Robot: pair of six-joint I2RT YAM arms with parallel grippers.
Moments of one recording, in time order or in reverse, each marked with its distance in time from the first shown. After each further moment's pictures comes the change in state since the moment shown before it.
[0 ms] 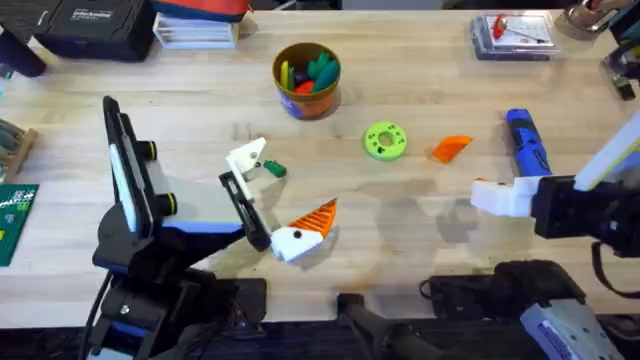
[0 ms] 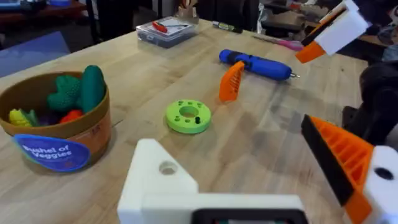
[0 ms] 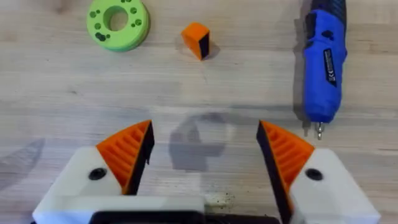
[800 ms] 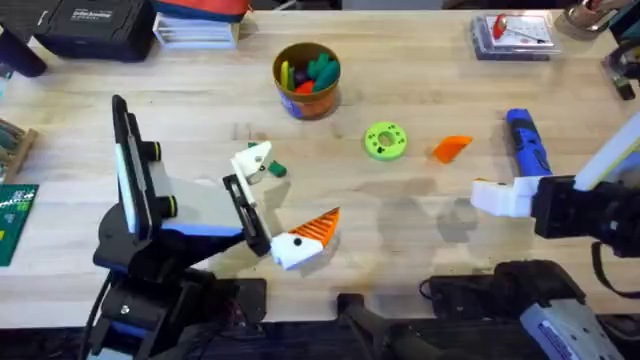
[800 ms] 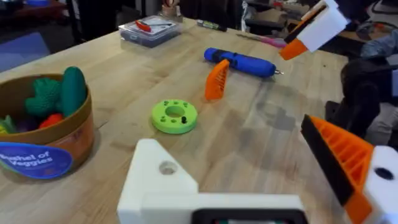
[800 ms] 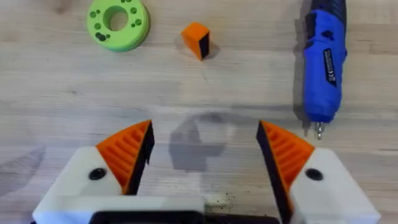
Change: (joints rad) left arm 0.000 0.000 0.000 -0.003 0.060 0.000; right arm 0.000 0.000 0.000 0.000 0.000 0.000
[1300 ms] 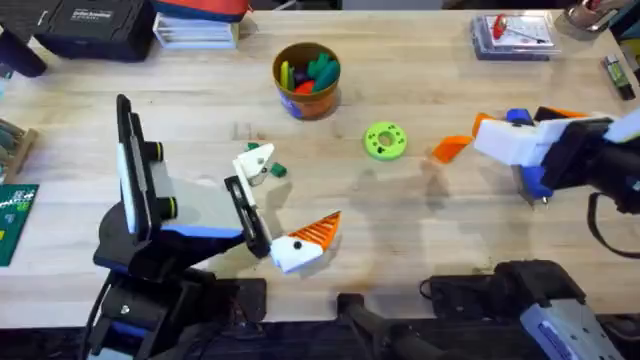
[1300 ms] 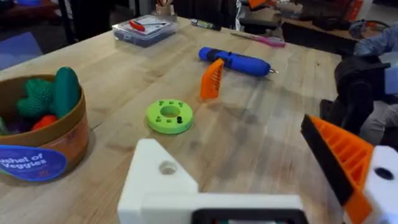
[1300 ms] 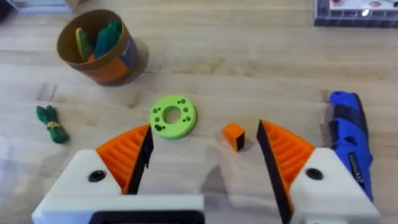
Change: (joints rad) left arm 0.000 0.000 0.000 -0.003 0.028 0.000; right arm 0.000 0.000 0.006 0.375 -0.157 0.050
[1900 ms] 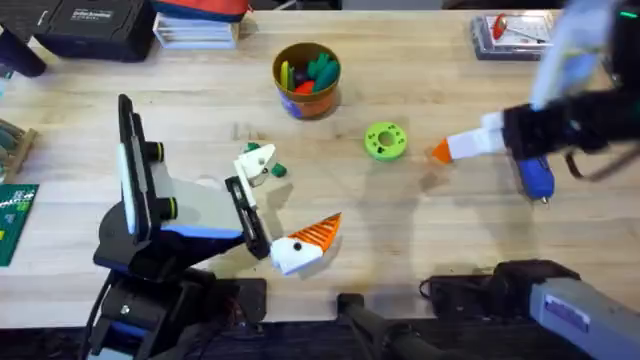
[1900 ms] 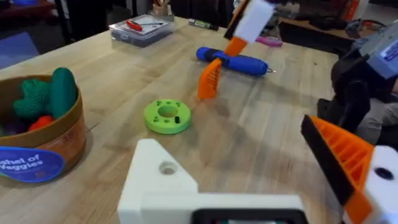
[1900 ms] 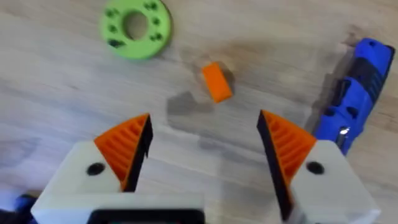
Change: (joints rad) left arm 0.000 0.000 0.000 0.000 0.011 0.000; right arm 0.002 0.531 0.184 -0.211 0.045 -0.269
